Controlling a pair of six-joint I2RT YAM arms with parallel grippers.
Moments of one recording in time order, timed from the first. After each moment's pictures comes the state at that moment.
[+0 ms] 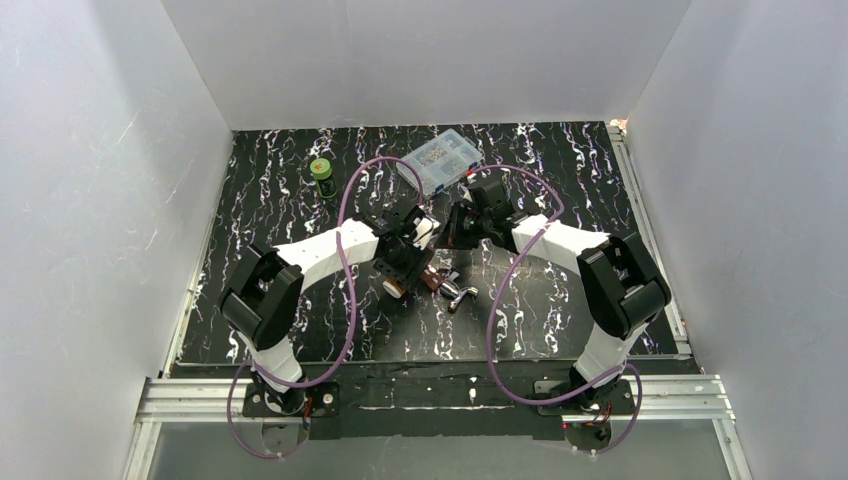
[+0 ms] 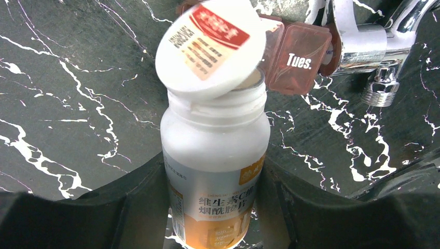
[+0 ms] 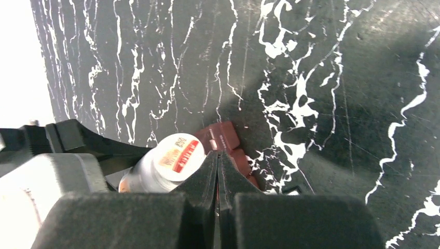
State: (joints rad) left arm -0.70 1.73 1.17 -0.71 0.09 -0.05; right arm 0.60 1.74 1.08 -0.09 -0.33 0.68
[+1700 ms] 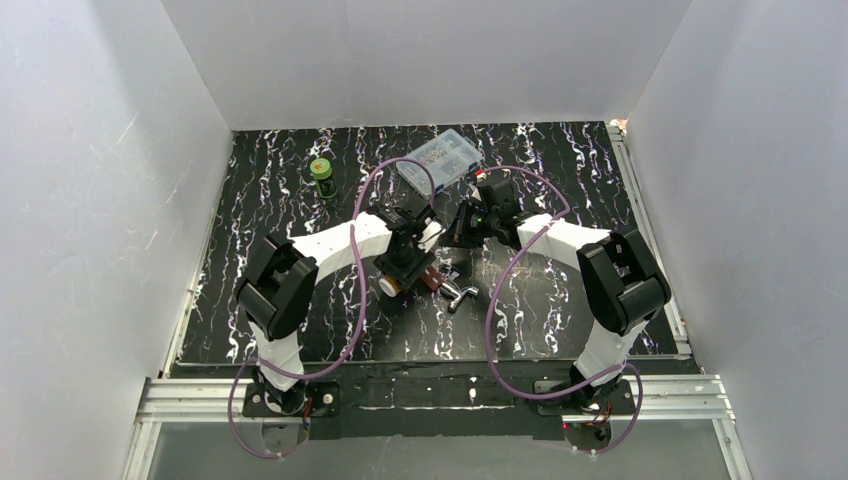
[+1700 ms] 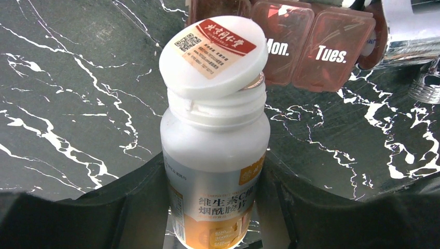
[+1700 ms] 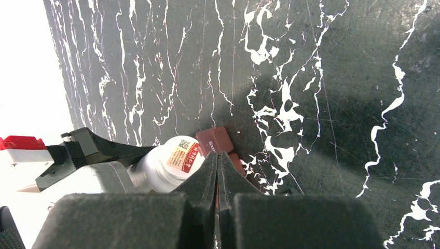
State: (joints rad) left arm -0.73 1.82 1.28 -0.84 -0.02 0.02; right arm 0.53 1.76 1.05 -0.04 -0.38 0.73
